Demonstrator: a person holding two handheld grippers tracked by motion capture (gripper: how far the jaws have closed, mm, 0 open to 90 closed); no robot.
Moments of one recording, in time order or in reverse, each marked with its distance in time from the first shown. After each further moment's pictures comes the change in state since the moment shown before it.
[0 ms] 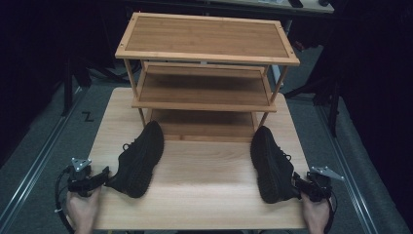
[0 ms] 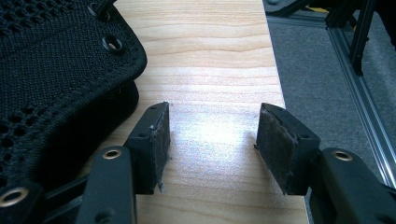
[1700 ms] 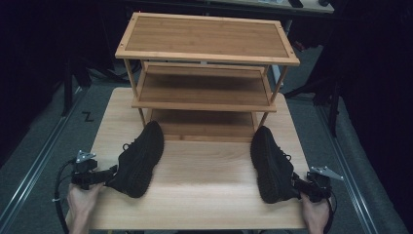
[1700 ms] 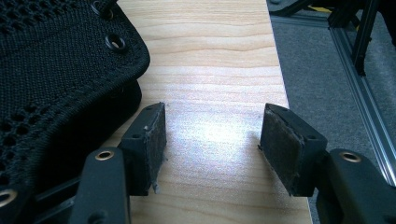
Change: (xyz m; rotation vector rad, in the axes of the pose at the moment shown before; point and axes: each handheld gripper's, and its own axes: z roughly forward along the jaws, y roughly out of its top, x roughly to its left) left arm 0.000 0.020 0.008 0.062 -0.205 0.055; right arm 0.001 0.000 0.000 0.003 0.006 -0.005
